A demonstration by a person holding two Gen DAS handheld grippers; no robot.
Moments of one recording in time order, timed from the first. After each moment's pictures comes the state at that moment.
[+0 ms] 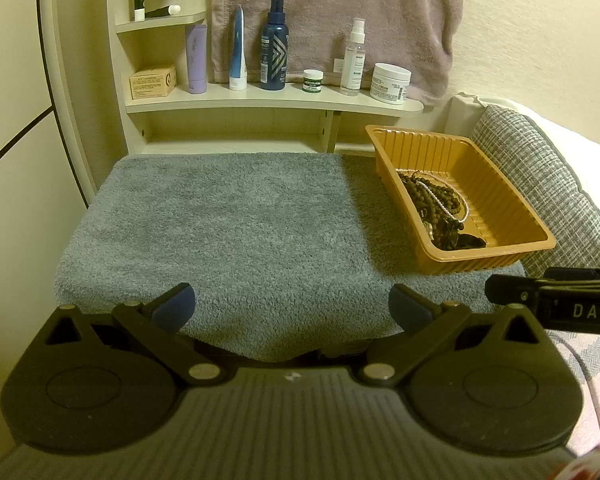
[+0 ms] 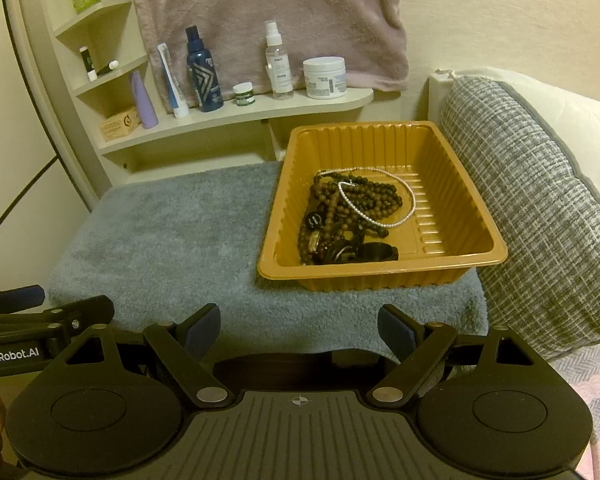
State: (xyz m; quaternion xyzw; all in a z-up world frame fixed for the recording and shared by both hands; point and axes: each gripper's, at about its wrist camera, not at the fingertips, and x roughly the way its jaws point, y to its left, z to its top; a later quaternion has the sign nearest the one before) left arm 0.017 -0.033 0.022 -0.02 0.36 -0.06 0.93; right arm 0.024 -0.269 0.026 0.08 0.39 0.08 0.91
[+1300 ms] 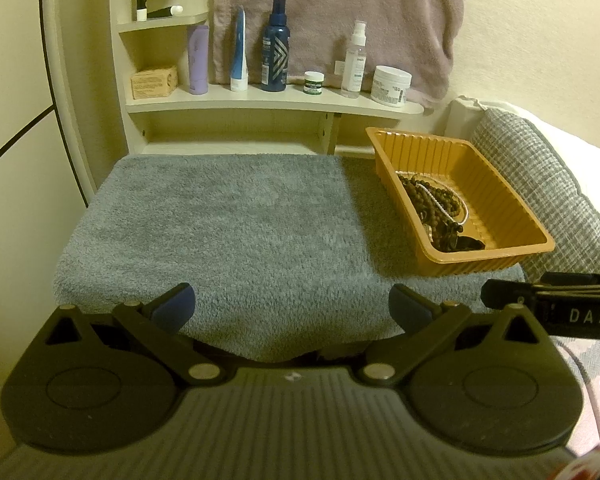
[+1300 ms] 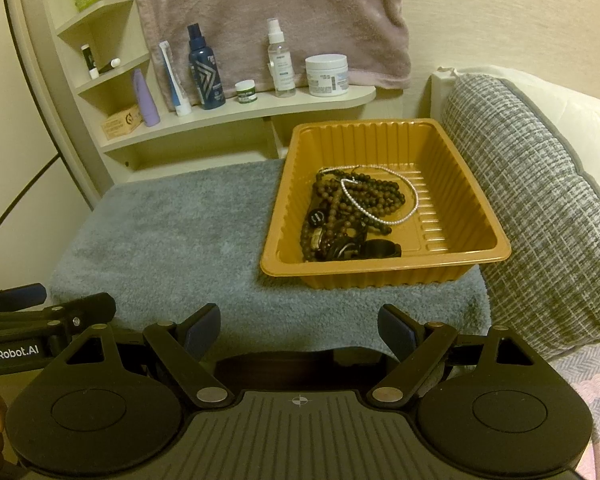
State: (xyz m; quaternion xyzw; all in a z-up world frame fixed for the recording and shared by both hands) left arm 0.016 -0.032 0.022 -0.02 0.36 -0.06 0.93; right arm 0.022 -0.266 0.025 0.08 0.39 0.08 0.91
